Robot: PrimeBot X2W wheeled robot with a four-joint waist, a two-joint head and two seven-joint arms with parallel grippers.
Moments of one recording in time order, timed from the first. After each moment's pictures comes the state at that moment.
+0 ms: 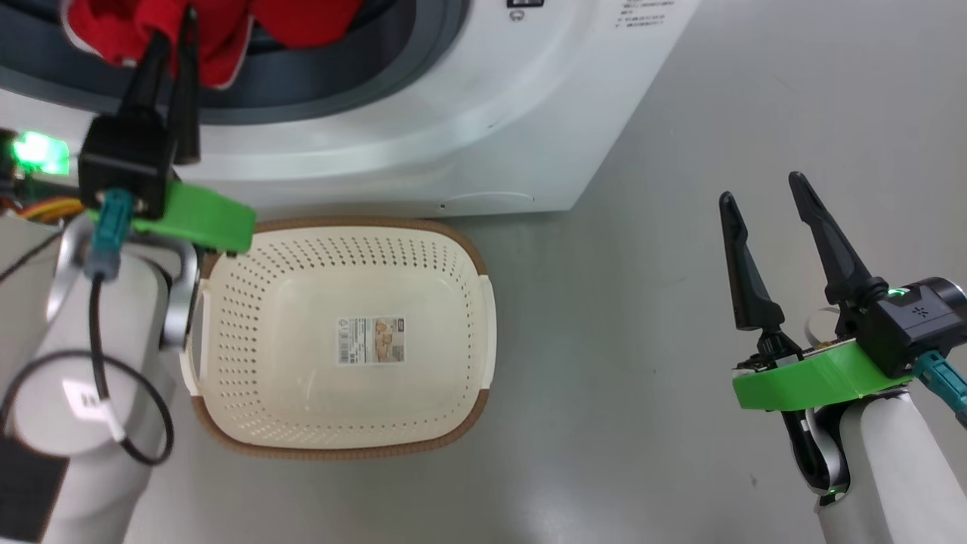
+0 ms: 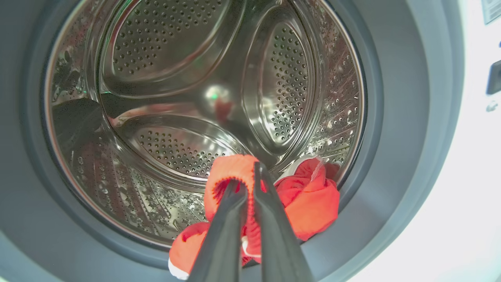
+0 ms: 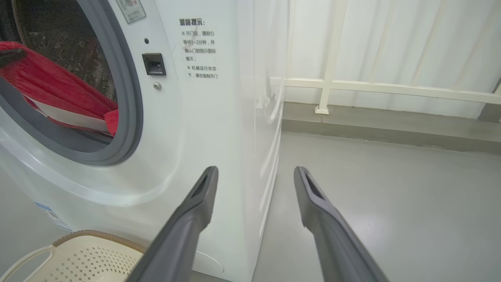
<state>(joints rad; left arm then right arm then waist) -0.88 0.29 -0.31 0.47 -0.10 0.13 -0.25 -0.28 -0.05 0.01 0.10 0.16 0.13 -0.26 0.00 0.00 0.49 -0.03</state>
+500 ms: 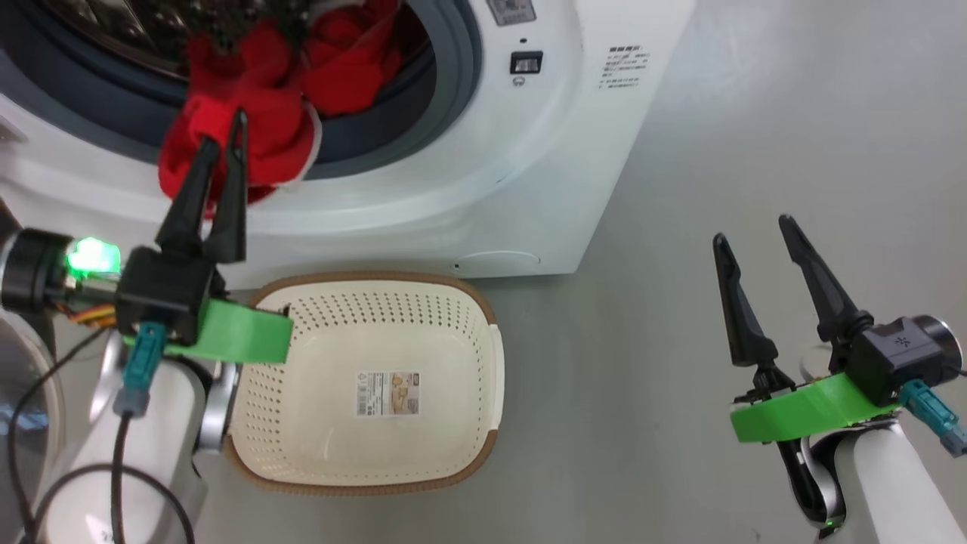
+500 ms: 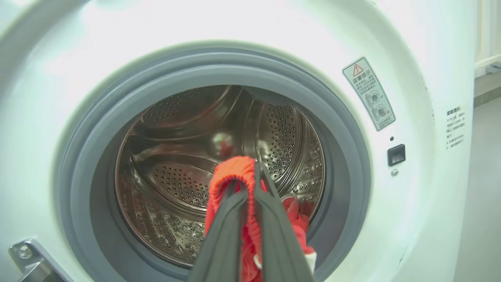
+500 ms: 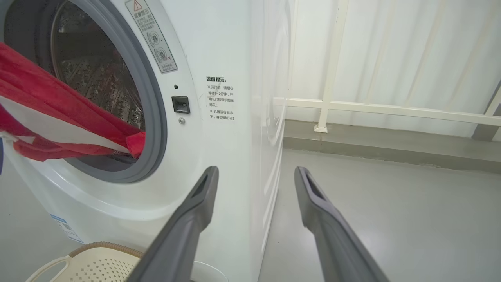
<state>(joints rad) -0.63 0.30 -0.31 0.21 -0.11 0.16 -0.26 -0.23 -0.05 0.01 0.12 0.16 0.13 -0.26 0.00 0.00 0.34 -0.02</state>
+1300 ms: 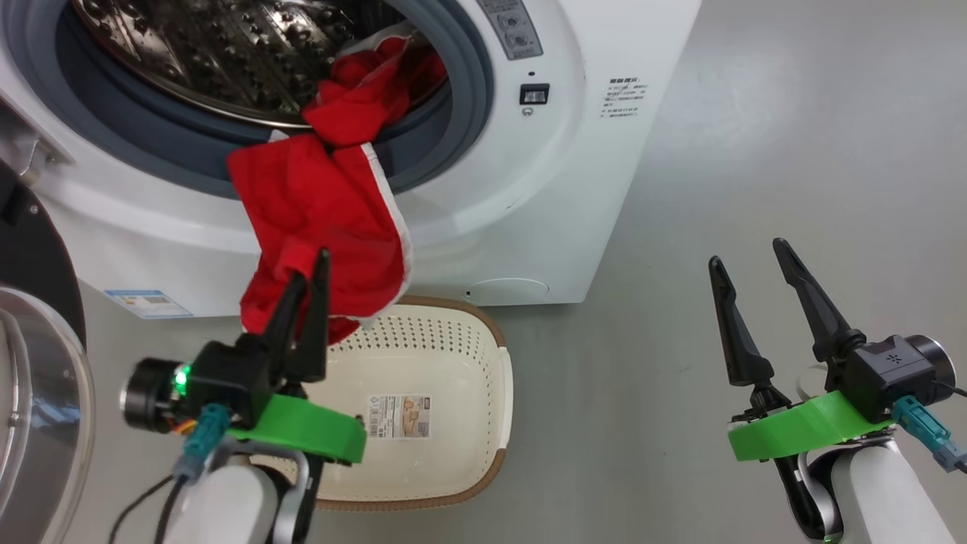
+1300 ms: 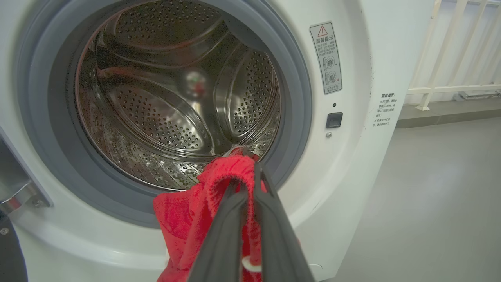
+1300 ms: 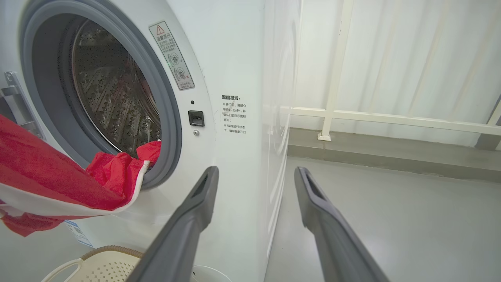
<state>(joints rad) -0.39 0.21 -0.34 0.12 -0.28 0.17 -0.19 -0.18 -0.05 0.01 0.12 0.16 0.13 -0.26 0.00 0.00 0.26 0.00</state>
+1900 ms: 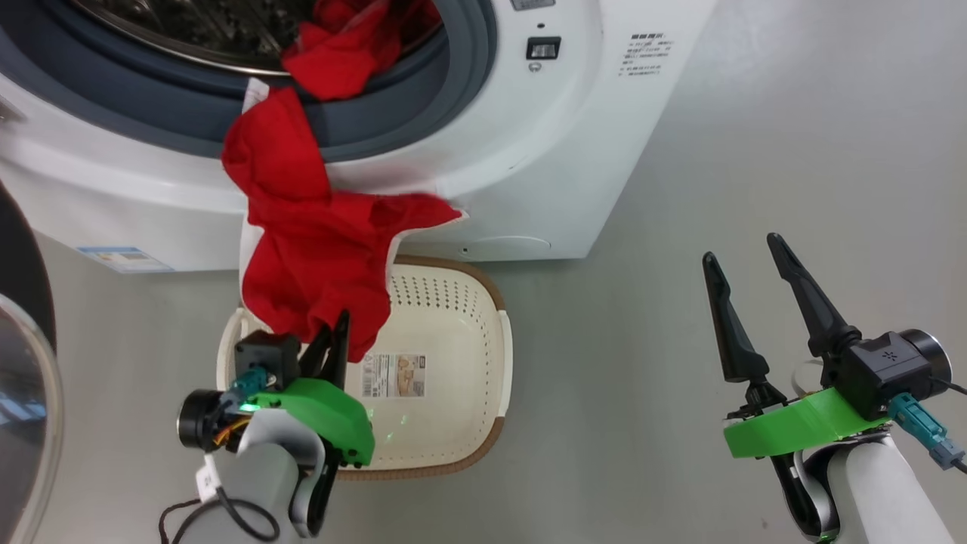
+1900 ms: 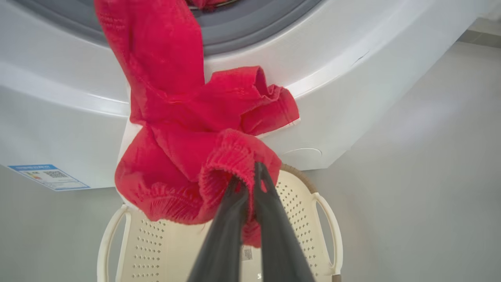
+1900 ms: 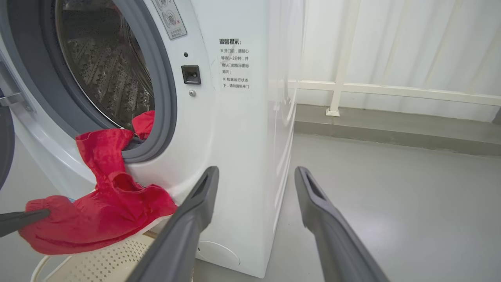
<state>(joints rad) -0.56 0.07 -0.37 0.77 -0.41 0.02 -0.24 -0.19 -0.05 0.03 0.12 0.15 0.13 -0.26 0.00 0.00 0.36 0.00</state>
